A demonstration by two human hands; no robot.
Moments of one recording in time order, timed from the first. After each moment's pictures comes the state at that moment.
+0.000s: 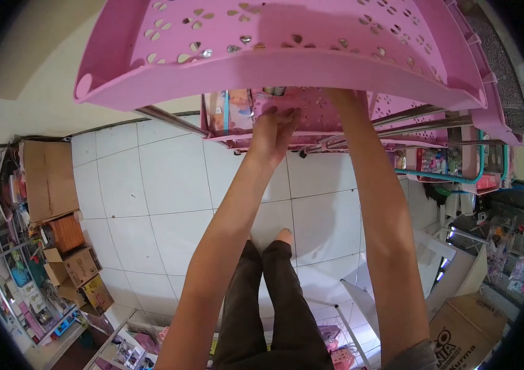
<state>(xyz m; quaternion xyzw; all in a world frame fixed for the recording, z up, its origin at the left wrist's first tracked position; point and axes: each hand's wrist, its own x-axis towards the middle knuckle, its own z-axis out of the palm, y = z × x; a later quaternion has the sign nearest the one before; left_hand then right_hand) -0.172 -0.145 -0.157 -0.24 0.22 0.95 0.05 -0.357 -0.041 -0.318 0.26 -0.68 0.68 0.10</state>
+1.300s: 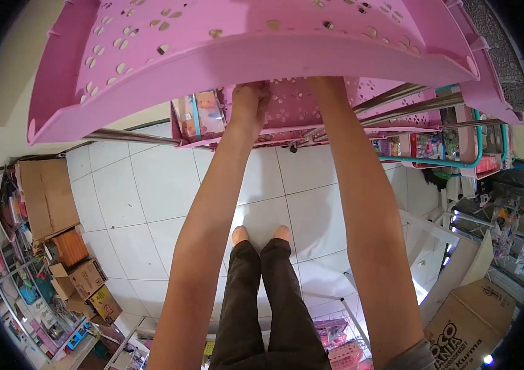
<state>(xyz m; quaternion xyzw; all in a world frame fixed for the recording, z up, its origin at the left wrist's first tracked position) -0.225 -0.139 -0.170 -0.22 0.39 0.89 0.05 -0.320 -0.016 -0.192 0.17 -0.91 0.26 0.29</state>
